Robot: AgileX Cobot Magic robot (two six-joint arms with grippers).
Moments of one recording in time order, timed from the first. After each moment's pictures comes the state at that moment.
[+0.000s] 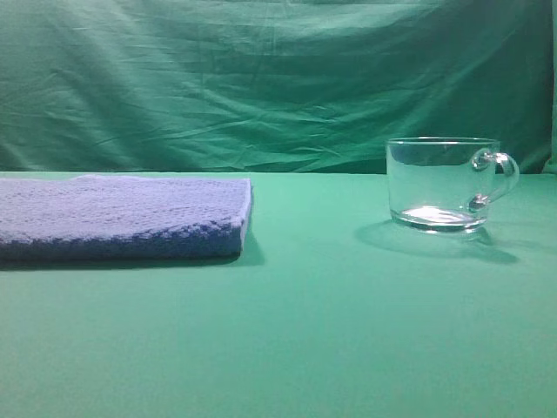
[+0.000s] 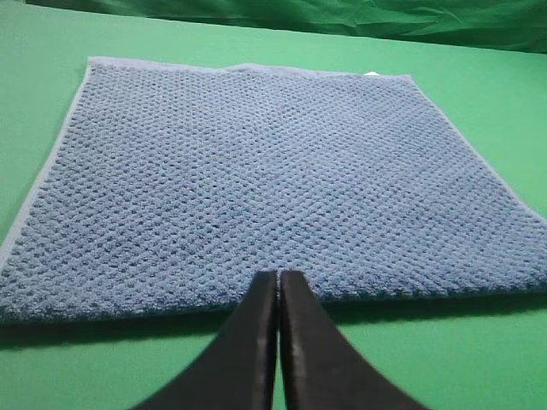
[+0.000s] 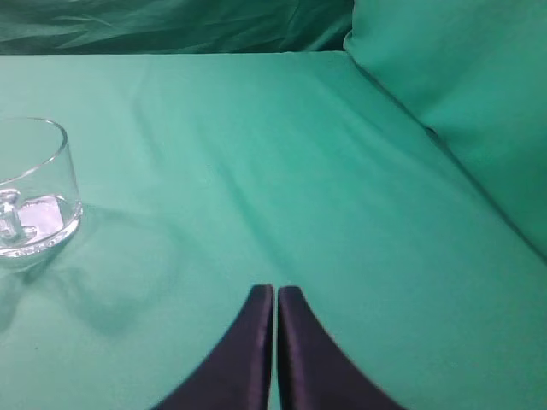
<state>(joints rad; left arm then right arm) -0.04 -0.02 0.02 -0.19 0.36 0.08 0.00 -0.01 0.03 -0.22 0.39 0.19</state>
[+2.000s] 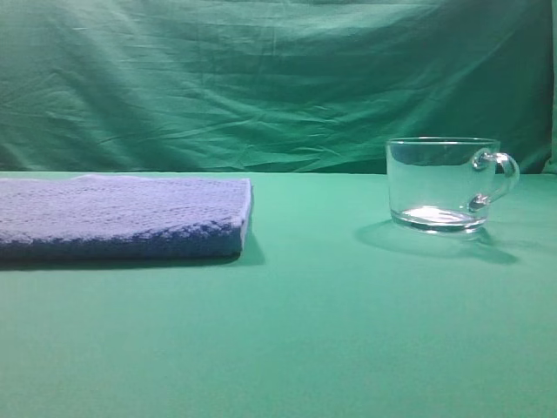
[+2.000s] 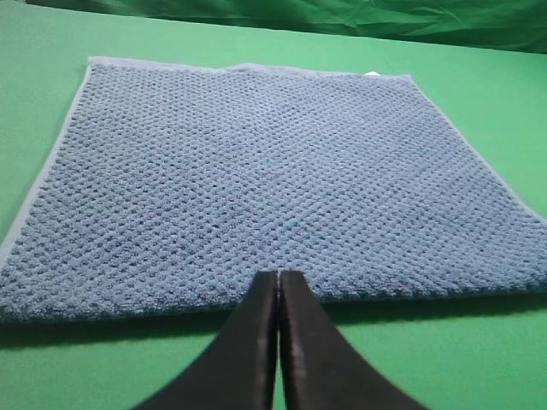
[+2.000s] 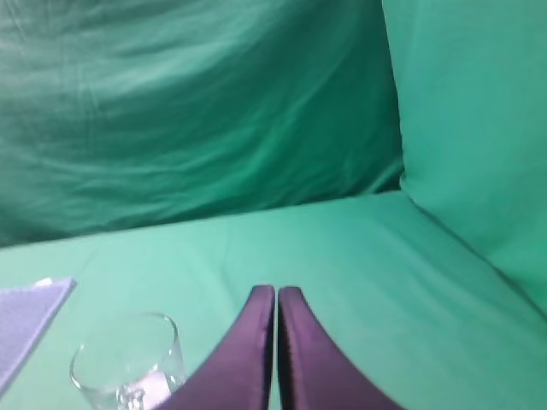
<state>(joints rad) -0.04 -0.02 0.02 -0.19 0.36 0.08 0.06 0.47 -0.42 -0.07 0.48 0.17</state>
